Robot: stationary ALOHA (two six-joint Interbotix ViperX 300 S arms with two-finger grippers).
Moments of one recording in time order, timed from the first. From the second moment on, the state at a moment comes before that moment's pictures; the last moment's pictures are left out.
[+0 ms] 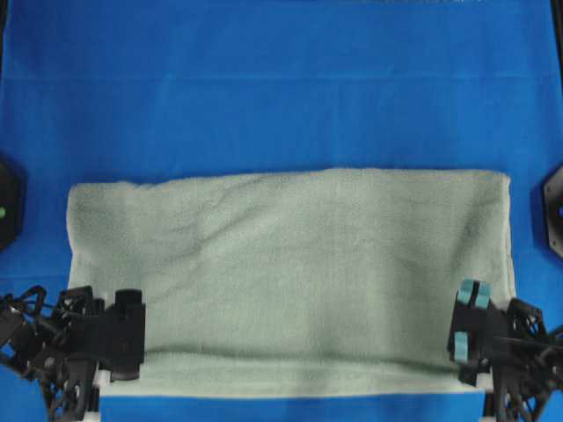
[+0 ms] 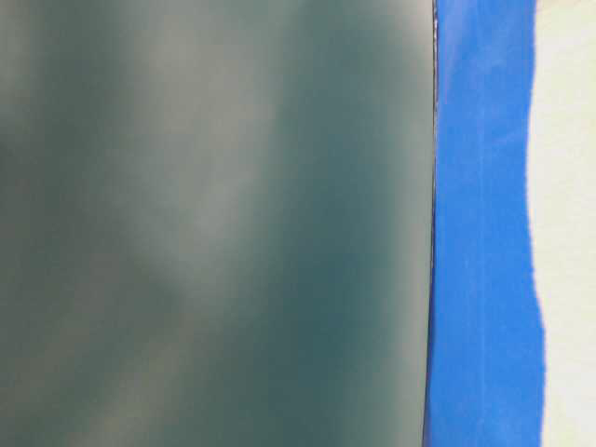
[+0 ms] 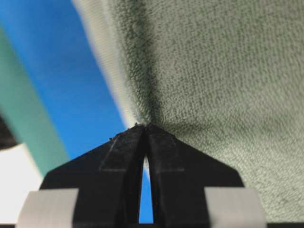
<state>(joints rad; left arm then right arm) -0.69 -0.08 0.82 -0.03 0.32 -0.75 0.79 -0.14 0.84 -0.08 0.44 1.22</state>
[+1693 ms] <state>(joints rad) -0.16 -0.35 0.97 0.01 0.37 -0.28 0.39 -0.44 1.07 -0.54 0.71 1.34</state>
